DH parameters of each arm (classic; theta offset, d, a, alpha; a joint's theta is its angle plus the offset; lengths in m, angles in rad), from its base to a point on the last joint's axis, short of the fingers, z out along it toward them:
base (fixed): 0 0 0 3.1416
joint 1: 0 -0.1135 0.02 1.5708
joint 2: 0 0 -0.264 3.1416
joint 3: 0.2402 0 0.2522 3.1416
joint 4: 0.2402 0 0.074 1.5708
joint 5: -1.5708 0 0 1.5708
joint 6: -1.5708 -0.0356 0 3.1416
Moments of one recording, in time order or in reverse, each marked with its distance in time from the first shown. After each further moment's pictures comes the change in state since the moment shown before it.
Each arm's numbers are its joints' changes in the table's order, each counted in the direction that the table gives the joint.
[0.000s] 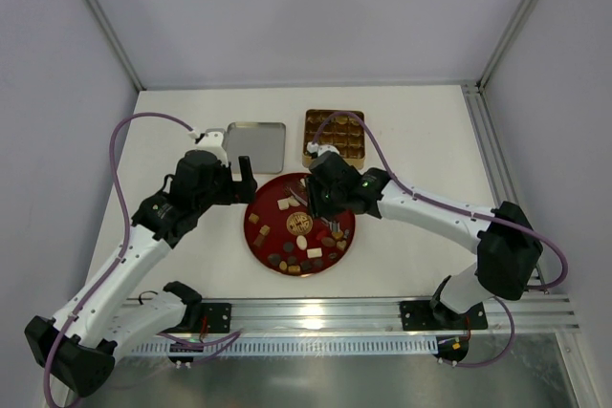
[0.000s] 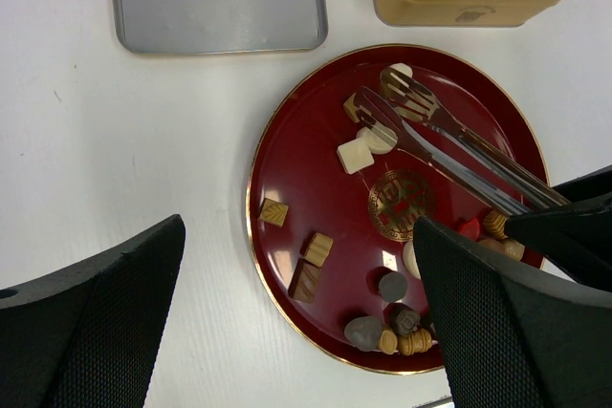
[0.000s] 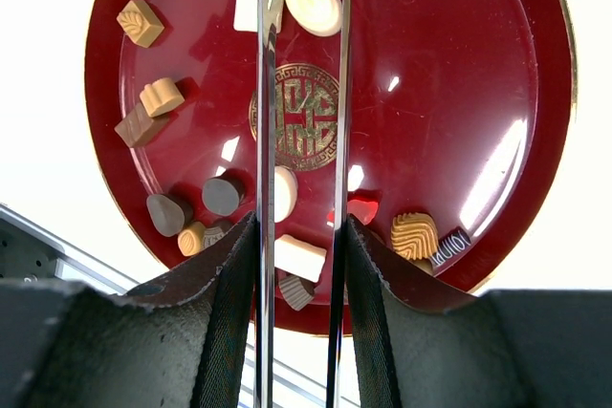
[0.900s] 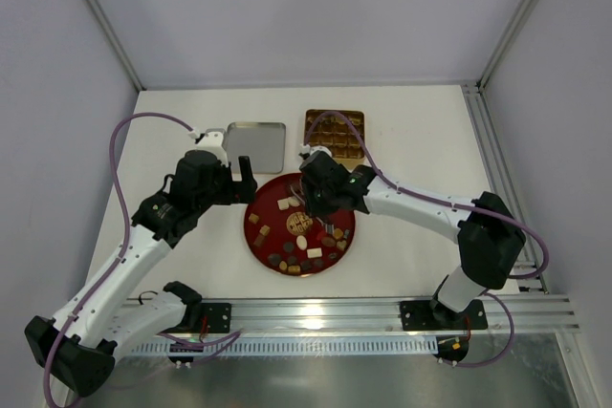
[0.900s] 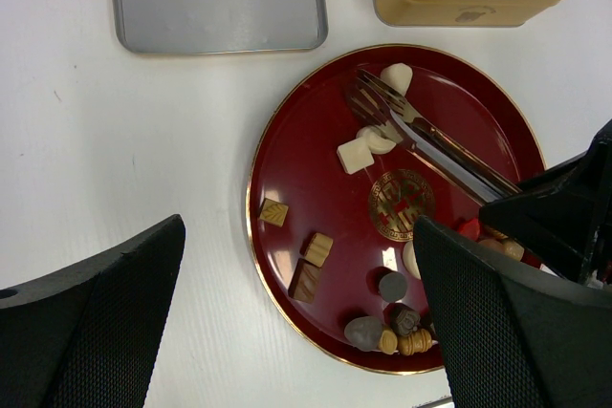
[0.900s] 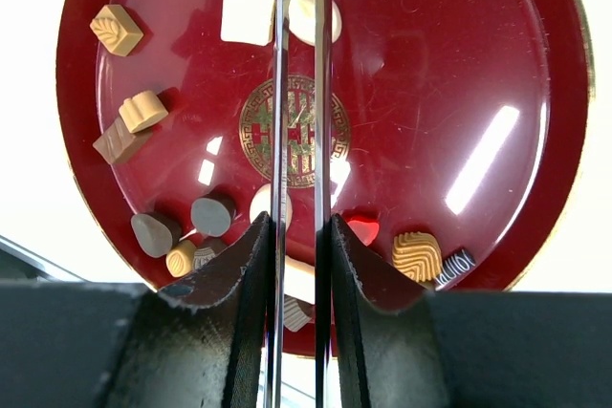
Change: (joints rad) left arm 0.000 0.000 0.000 0.000 0.000 0.000; right arm -0.005 0.101 0.053 0.006 -0.009 0.008
